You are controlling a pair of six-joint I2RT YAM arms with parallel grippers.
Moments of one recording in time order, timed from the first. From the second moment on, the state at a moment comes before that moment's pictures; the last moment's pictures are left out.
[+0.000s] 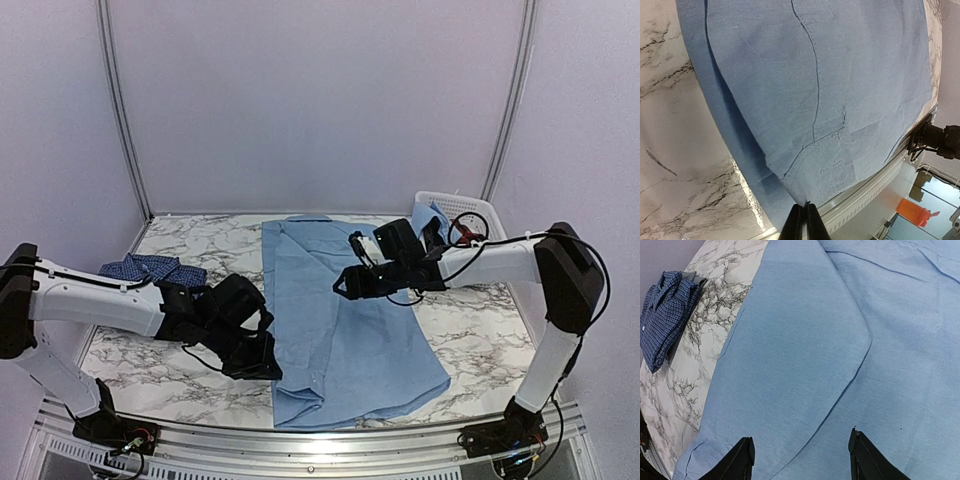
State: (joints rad) left arm -1.04 1.52 0.85 -0.36 0.30 -1.05; right arm 0.68 1.78 1.09 -0.05 -0.22 0.41
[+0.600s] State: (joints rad) left arm -1.08 1.61 0.84 -0.33 0.31 -1.00; right arm 0.98 1.72 1.08 -0.11 -0.10 0.40
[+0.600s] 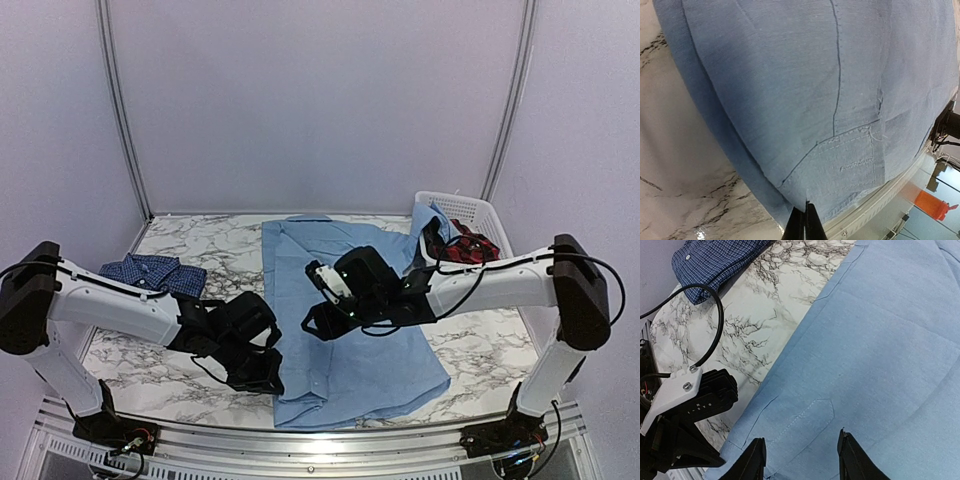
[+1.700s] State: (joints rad) left arm -0.69 1.57 0.97 -0.37 0.19 -0.78; right arm 1.15 1.74 0.98 -0.27 0.12 0.44
